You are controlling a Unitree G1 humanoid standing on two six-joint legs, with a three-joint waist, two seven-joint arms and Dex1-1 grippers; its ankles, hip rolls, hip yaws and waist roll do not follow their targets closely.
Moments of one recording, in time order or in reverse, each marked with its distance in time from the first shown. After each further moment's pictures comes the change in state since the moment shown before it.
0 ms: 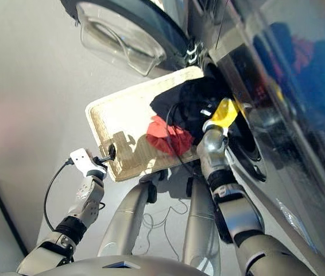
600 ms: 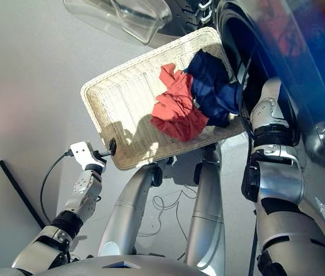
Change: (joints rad) left arm -0.051 0.037 -0.012 0.005 0.023 0.000 -0.015; right arm -0.172 -0.241 -0.202 -0.037 -0.039 -0.151 -0.314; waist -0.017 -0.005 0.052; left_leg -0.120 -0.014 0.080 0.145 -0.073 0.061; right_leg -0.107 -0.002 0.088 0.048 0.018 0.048
